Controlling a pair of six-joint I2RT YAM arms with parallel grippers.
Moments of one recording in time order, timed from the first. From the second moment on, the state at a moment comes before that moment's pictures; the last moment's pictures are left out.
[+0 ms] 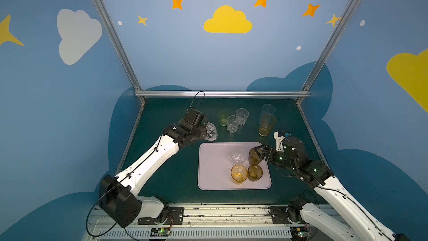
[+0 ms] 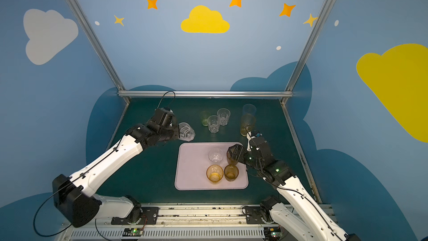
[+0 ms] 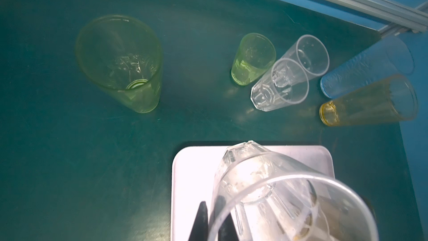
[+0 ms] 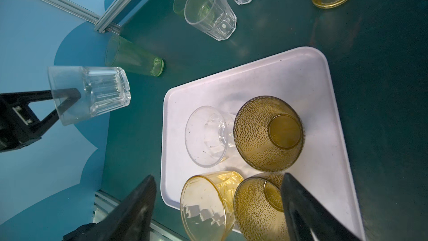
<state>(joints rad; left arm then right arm) -0.56 1.33 1.23 -0.77 -0.15 -0.62 0.56 0.78 0.75 -0.64 -0.11 0.79</state>
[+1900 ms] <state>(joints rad) -0.88 1.13 0.82 -0.79 -0.16 -0.86 0.56 0.79 0.69 -0.60 -0.15 0.85</state>
